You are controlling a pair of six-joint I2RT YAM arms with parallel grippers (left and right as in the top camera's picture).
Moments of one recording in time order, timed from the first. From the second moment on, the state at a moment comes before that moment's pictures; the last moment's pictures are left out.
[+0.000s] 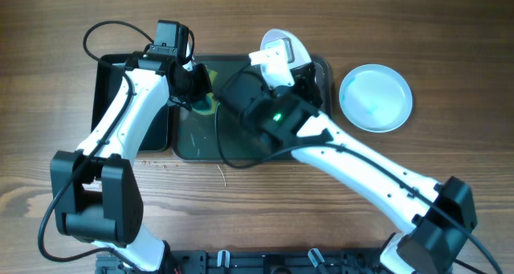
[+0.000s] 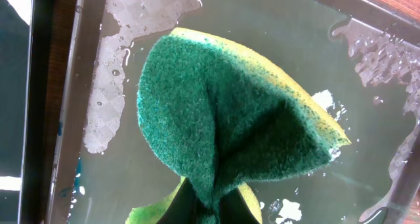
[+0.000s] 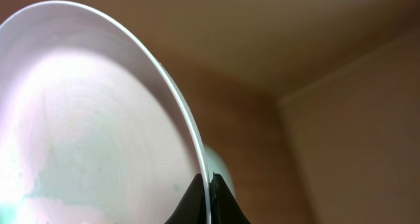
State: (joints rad) left arm -0.16 1.78 1.35 -0.81 0.15 -0.46; right arm 0.86 1.73 1.54 -0.99 1.10 0.37
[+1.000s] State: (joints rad) left arm -0.16 1.78 1.35 -0.81 0.15 -0.46; right arm -0.26 1.73 1.33 -0.83 -0.06 0.31
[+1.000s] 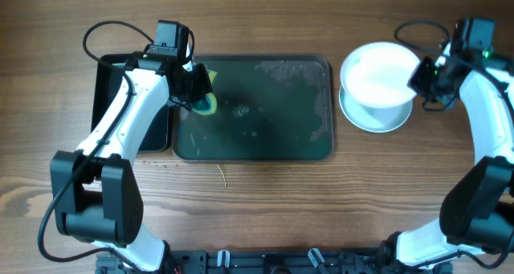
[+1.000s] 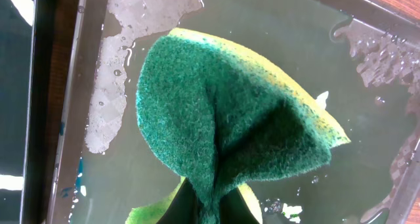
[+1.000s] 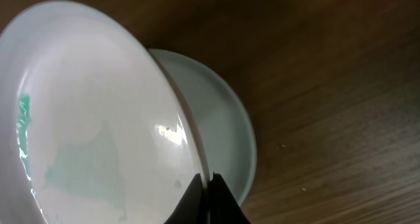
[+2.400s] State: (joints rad) left arm 0.13 1.84 1.27 -0.74 -0.08 -0.03; right arm -0.06 1.66 1.39 -0.95 -0.16 0.22
